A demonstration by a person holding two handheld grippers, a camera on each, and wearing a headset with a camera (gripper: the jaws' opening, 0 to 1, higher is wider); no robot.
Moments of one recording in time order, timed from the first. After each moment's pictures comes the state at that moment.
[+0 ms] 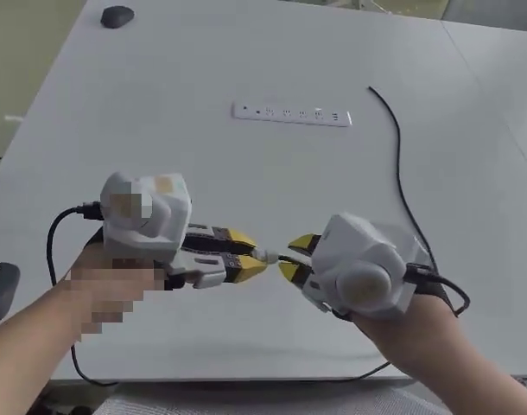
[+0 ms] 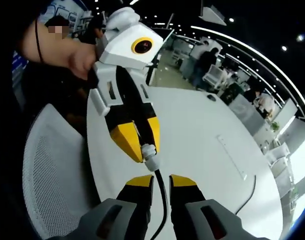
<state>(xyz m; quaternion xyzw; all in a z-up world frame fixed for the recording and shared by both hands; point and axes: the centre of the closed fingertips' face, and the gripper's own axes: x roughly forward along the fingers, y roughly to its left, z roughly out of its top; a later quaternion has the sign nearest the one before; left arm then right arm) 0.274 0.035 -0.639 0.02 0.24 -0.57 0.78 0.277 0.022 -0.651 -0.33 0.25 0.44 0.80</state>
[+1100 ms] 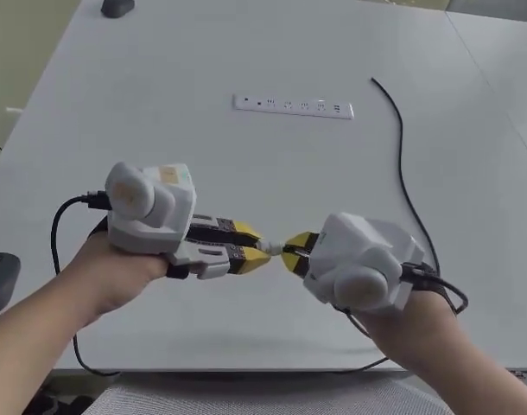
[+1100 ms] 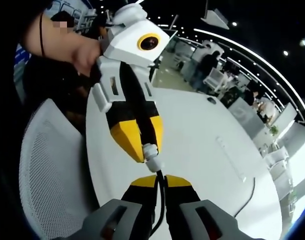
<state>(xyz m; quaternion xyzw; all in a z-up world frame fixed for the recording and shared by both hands) 0.273 0.030 -0.639 0.02 0.24 -0.58 0.78 0.280 0.020 -0.654 -0.33 0.23 0.44 0.80</state>
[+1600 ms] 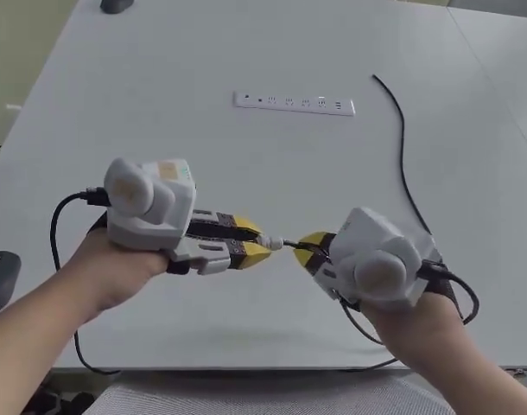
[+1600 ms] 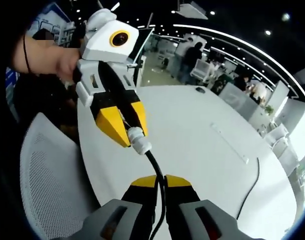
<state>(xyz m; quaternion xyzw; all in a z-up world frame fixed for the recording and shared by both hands) 0.278 0.033 -0.637 0.02 0.23 -0.57 0.79 0.291 -0.005 -0.666 -0.26 0.27 0.39 0.84</state>
